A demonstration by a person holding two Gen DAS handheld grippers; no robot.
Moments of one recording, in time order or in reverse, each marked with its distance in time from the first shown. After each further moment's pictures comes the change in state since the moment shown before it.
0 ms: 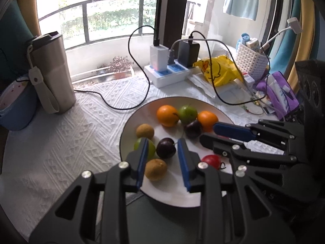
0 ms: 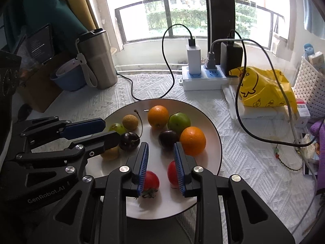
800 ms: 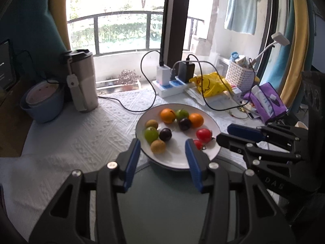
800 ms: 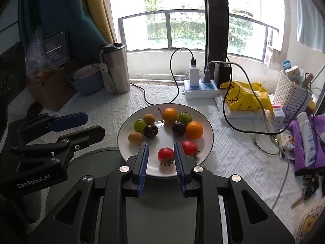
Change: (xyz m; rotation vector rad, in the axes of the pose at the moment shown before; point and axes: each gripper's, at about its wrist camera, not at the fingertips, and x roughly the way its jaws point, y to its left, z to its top) left arm -0.092 -0.006 -0.030 -0.028 -0.117 0.037; right arm -0.080 0.035 -0.025 -0.032 -0.078 -0.043
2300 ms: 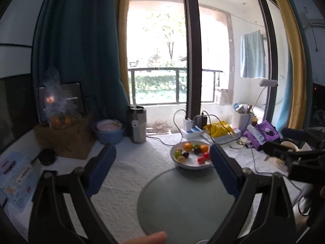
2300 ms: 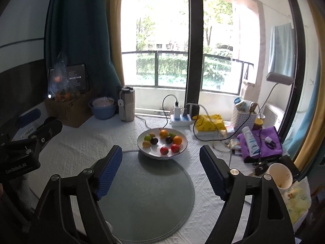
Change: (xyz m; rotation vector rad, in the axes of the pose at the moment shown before) left arm -0.224 -0.020 -0.071 -0.022 -0.414 0.232; right arm -0.209 0.066 -0.057 -0.023 -0.278 -0.154
